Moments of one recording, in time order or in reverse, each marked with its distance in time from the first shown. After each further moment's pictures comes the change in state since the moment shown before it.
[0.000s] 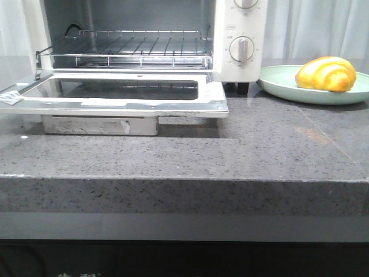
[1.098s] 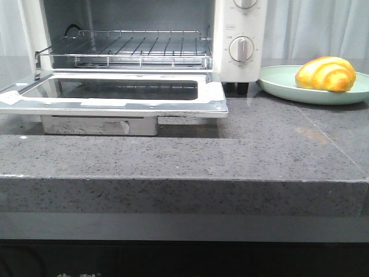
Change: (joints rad) left arm 0.116 -0.598 0.434 -0.076 -0.052 -0.016; right arm 0.000 0.321 -0.051 0.144 -0.076 0.056
